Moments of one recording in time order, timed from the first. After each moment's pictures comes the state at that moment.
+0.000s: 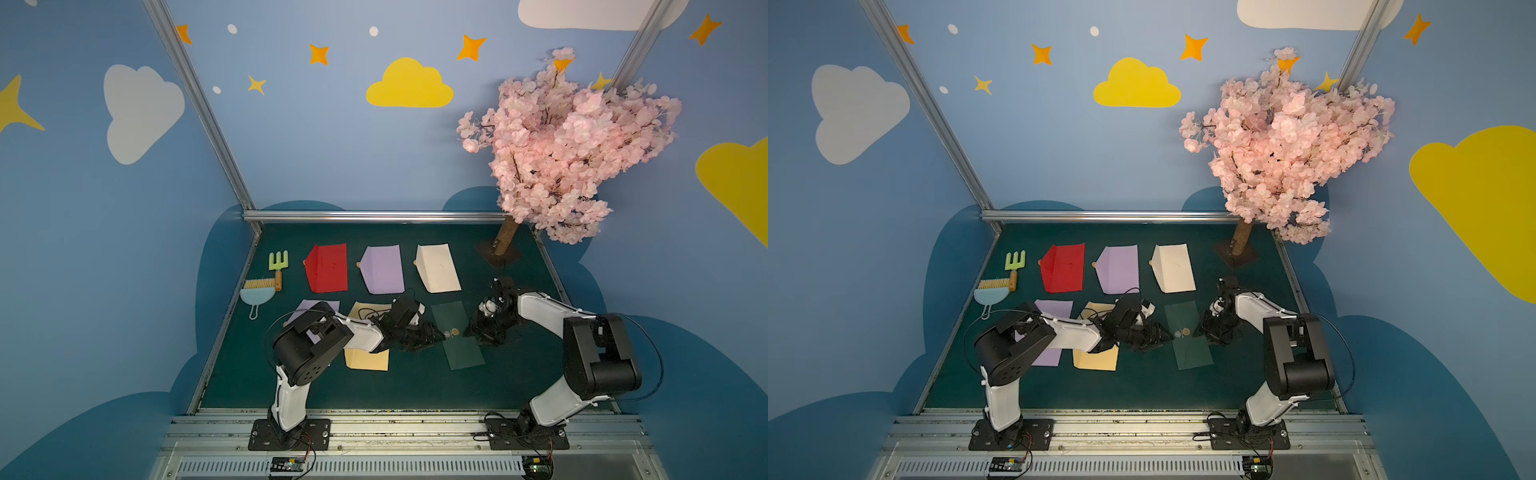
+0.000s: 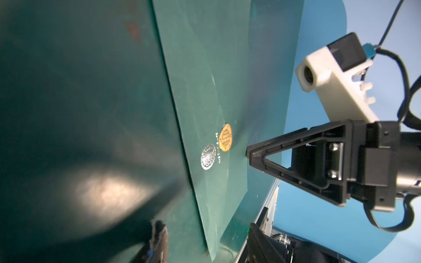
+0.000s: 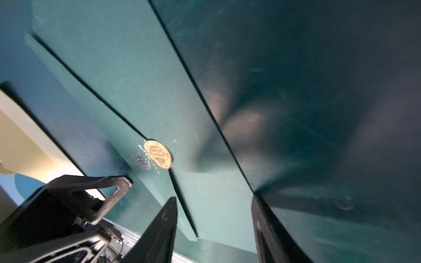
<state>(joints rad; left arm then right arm) -0.85 1.91 0.85 0.39 0.48 -1.14 0.19 1.62 0.87 -0.76 -0.44 0.44</state>
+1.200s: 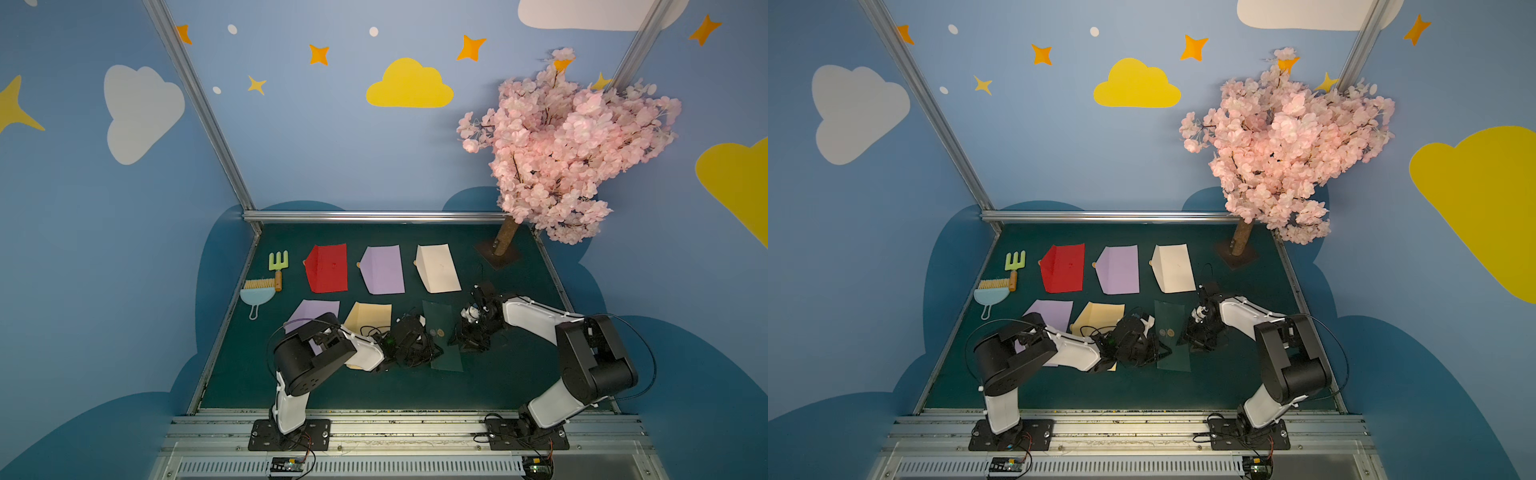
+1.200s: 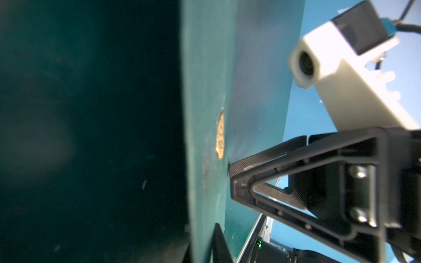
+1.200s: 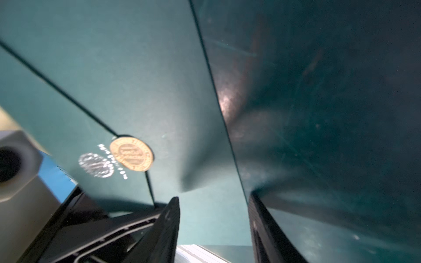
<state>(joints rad) -0.97 1.88 0.77 0.49 0.30 -1.24 0.36 1.61 0.84 -0.73 -0.50 0.53</state>
